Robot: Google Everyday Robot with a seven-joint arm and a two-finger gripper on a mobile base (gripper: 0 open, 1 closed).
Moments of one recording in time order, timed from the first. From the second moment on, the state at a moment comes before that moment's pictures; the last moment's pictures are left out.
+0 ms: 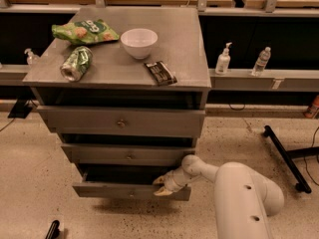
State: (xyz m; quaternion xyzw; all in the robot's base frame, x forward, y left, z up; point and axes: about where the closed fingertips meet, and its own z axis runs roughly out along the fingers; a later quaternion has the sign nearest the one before) arm 0.602 -0.006 0.187 -0.72 0.60 0.25 0.25
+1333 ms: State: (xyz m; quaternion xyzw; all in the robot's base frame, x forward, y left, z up) arm 0.555 -0.022 0.210 -0.71 0.63 0.24 0.22
